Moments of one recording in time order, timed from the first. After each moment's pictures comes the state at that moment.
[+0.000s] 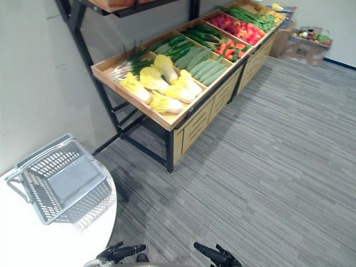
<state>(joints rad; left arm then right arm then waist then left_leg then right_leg) 0.03 0.16 0.01 1.12 -0.39 0.03 -0.09 0.06 -0.09 -0.24 1.14 0.21 0.04 0.30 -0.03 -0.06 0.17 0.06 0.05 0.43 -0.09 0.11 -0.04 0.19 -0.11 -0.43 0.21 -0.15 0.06</state>
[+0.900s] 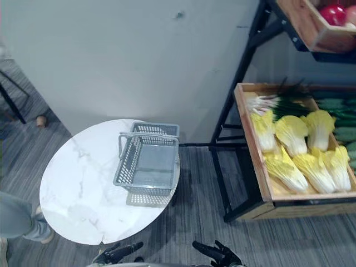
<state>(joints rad) 0.07 0.16 0.03 1.09 -0.38 0.01 -0.10 0.02 -0.08 -0.16 1.19 0.24 -0.02 0.28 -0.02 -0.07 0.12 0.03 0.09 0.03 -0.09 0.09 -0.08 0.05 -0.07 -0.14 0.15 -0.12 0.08</state>
